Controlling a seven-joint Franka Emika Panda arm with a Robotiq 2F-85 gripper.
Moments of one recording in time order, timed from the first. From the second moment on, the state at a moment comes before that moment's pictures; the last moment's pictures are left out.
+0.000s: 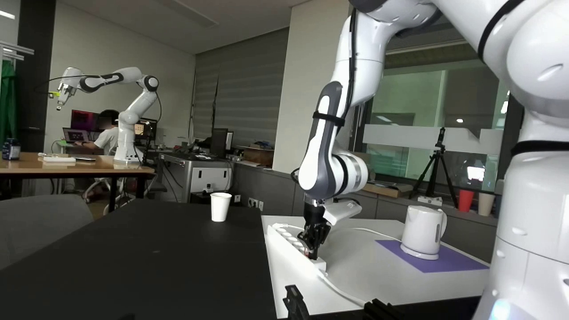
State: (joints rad) arm 0.35 0.62 -0.16 -2.42 -0.11 3.13 -0.20
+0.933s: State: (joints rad) arm 0.74 0.51 -0.47 -2.38 -0.19 2.88 -0.10
